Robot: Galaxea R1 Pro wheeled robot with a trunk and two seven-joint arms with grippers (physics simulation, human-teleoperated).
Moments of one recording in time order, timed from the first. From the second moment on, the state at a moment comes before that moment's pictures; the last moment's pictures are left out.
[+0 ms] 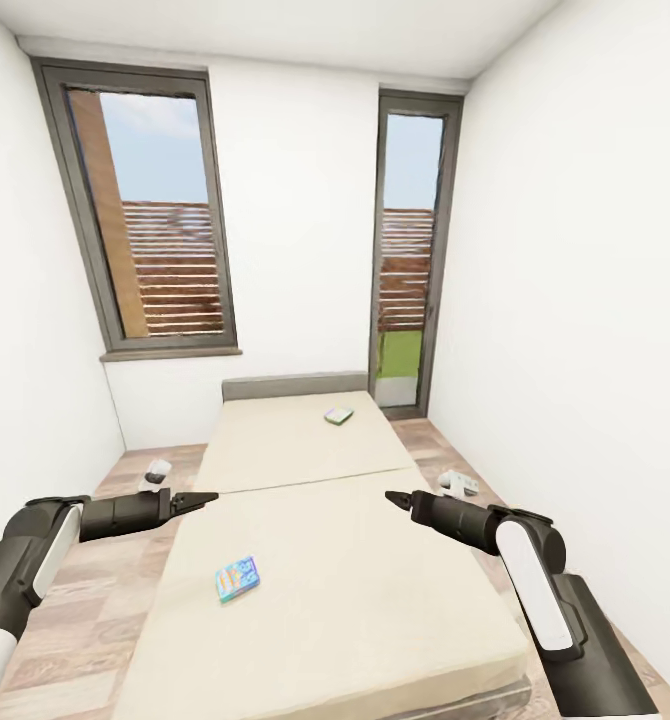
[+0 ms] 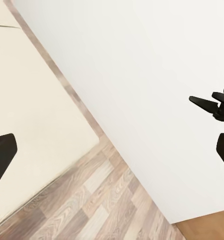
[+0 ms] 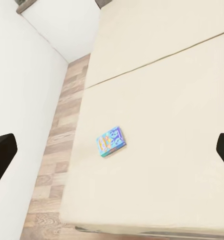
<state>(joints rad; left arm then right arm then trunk) -0.60 0.35 0.13 -1.01 0.21 0.93 -1.18 -0.41 -0.03 0.03 -1.52 -0.65 0.96 -0.01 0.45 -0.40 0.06</state>
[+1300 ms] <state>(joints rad) -0.60 0.35 0.13 -1.01 0.21 0.93 -1.18 -0.41 -0.03 0.03 -1.52 -0.65 0.96 -0.01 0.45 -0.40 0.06</state>
